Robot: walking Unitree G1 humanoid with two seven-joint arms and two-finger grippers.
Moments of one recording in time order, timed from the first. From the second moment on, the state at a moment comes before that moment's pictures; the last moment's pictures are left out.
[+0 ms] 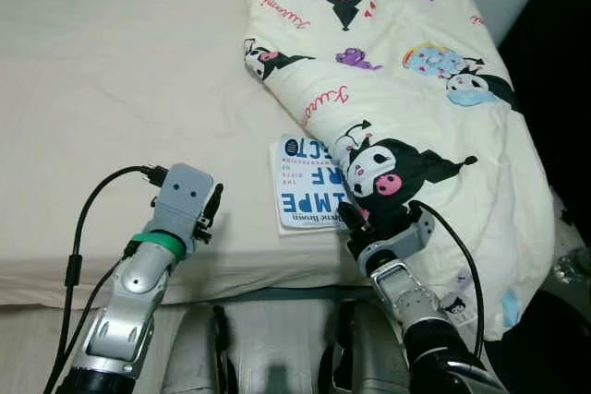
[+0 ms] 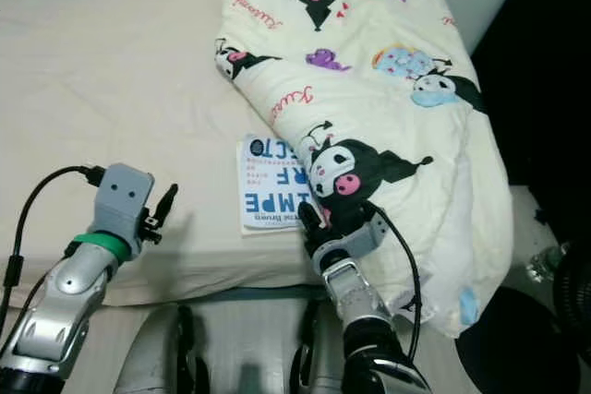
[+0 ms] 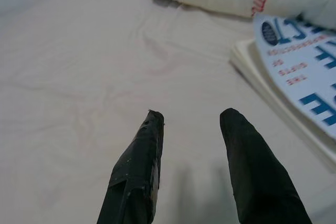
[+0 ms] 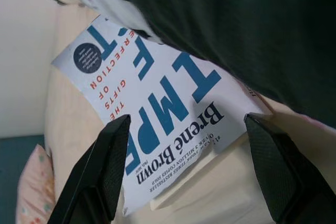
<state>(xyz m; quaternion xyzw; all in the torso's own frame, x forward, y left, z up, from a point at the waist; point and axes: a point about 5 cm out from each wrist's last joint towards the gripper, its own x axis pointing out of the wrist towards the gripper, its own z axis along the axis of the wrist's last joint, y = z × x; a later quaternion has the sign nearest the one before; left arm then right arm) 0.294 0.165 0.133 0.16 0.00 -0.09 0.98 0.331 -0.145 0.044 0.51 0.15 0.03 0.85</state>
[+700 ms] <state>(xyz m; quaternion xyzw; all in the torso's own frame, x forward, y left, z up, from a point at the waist) 0.270 0.174 0.135 0.17 0.03 -0.10 0.98 0.332 -0.148 0.039 0.55 0.14 -0.01 0.83</state>
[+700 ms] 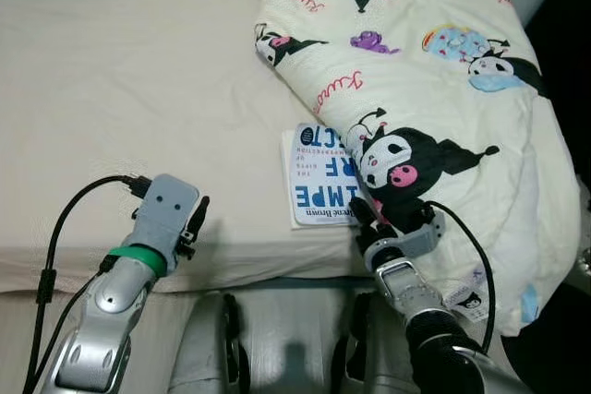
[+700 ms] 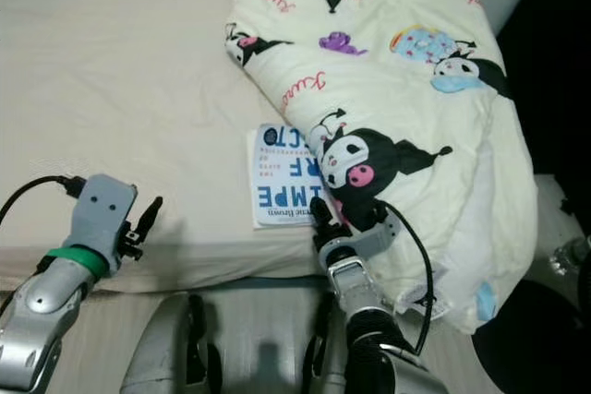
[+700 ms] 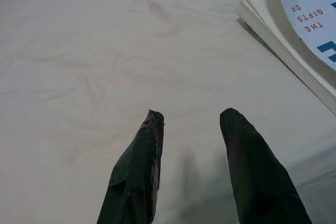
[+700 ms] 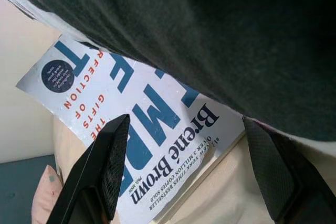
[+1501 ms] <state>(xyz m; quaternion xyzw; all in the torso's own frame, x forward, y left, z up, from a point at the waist) 0.262 0.178 0.139 0.18 0.04 -0.10 0.98 0.320 -0.145 0.032 0.51 0.12 0.00 0.85</state>
